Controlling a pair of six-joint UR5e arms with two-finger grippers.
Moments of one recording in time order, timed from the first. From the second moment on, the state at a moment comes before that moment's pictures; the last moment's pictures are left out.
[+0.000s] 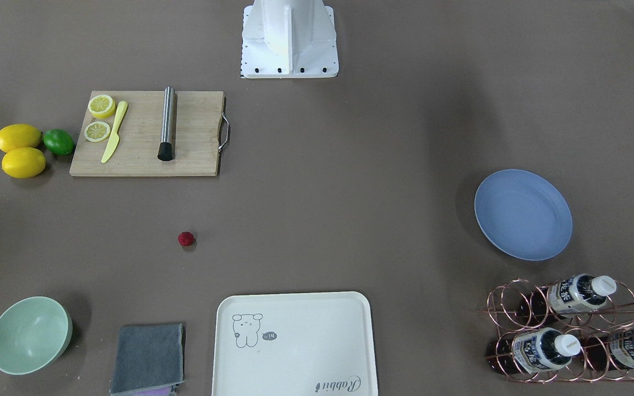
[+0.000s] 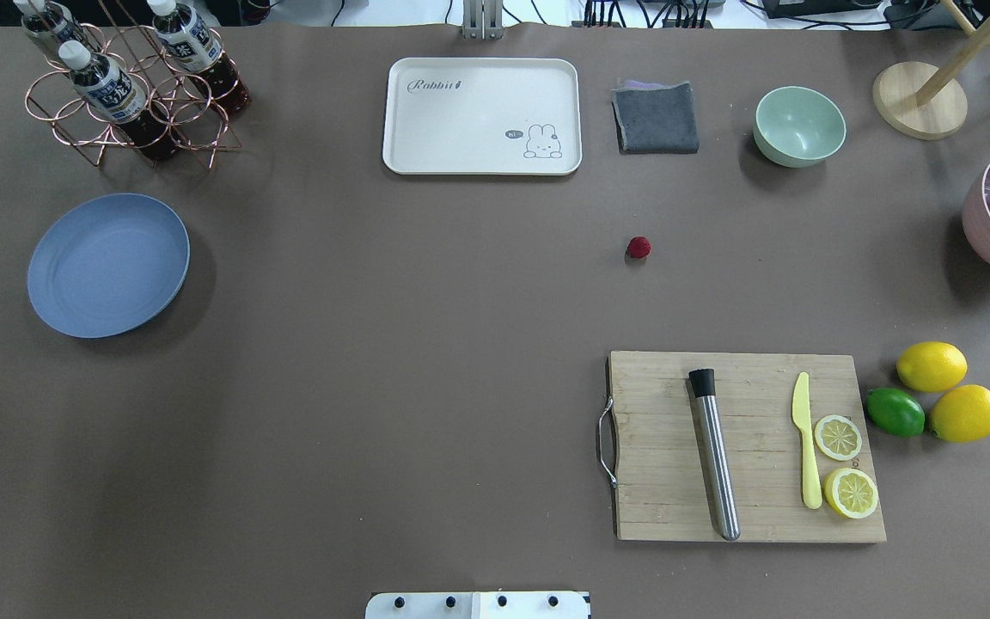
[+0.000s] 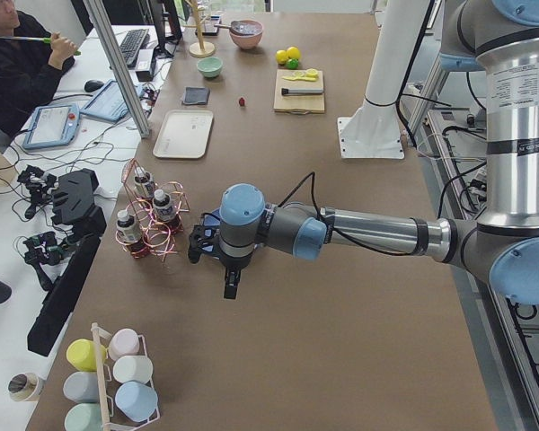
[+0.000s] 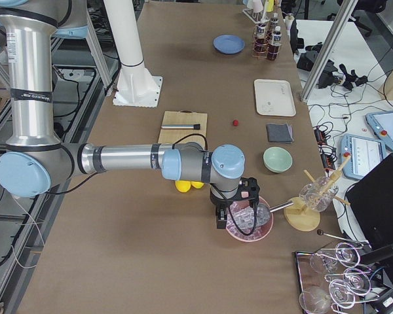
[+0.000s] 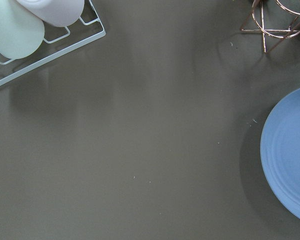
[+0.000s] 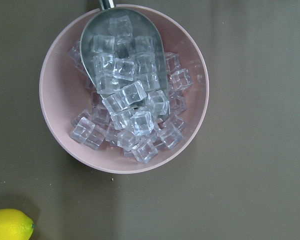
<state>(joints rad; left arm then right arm) -1.52 -1.46 -1.77 -1.77 -2.31 -0.22 1.62 -1.60 1.69 -1.68 2.33 -0.07</state>
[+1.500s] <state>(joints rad) -1.51 -1.48 -1.75 -1.82 -2.31 -0.23 1.62 -1.59 1.68 -1.68 2.33 -0.07</state>
